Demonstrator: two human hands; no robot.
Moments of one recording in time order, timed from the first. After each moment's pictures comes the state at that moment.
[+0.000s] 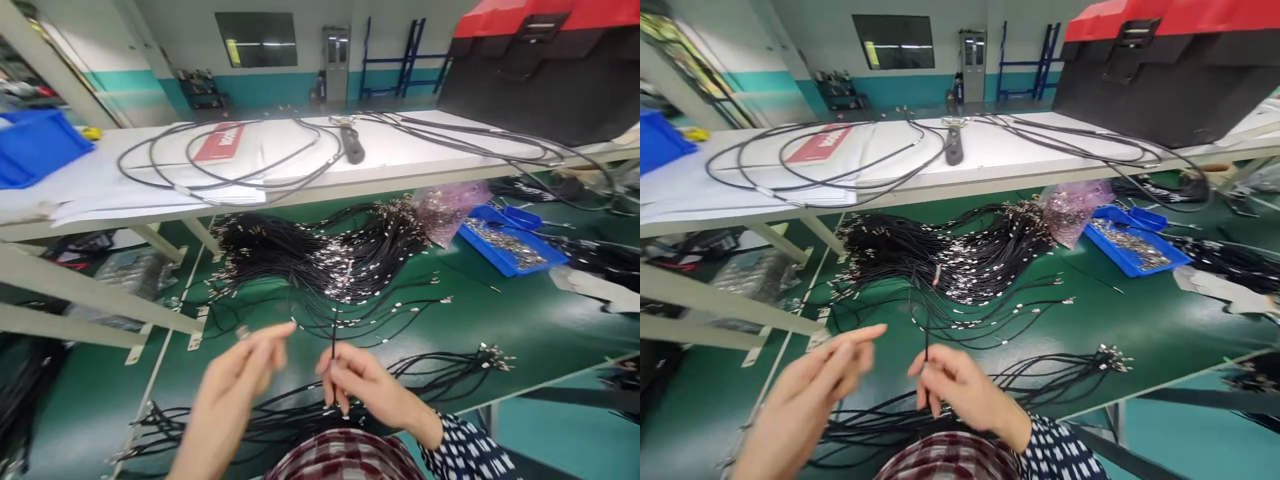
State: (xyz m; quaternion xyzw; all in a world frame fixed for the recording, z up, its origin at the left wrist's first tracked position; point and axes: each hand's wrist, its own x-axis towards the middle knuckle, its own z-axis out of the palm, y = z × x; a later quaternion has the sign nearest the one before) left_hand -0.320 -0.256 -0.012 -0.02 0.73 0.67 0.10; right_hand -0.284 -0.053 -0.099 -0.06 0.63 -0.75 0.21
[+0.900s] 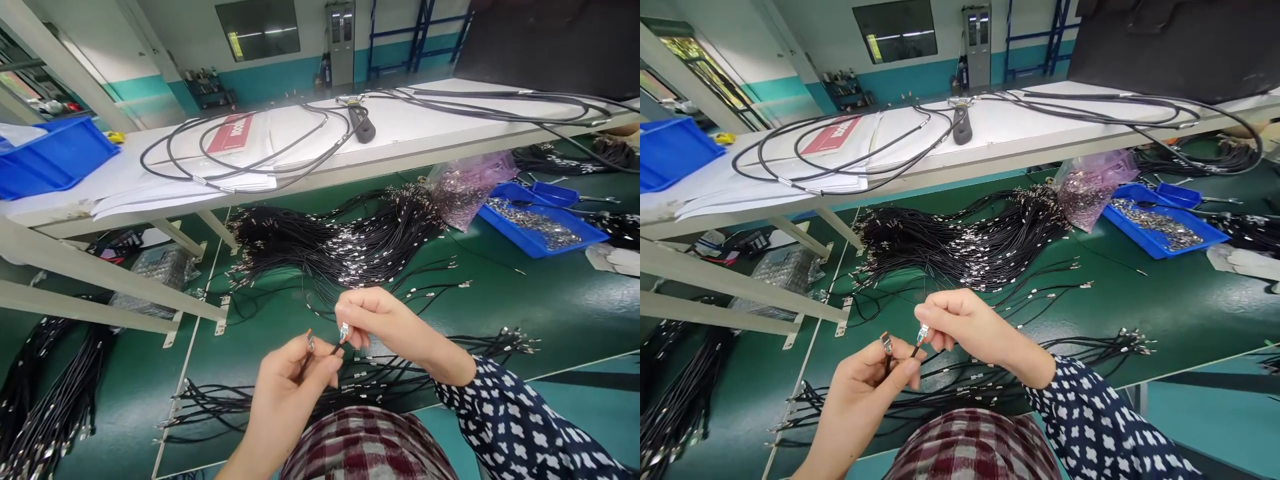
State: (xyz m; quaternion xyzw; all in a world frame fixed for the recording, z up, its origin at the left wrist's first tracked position) left_hand -0.296 -0.227 -0.018 0.05 0.73 0.67 0.14; right_hand -0.324 -0.049 -0.017 -0.12 0.62 -0.75 0.17
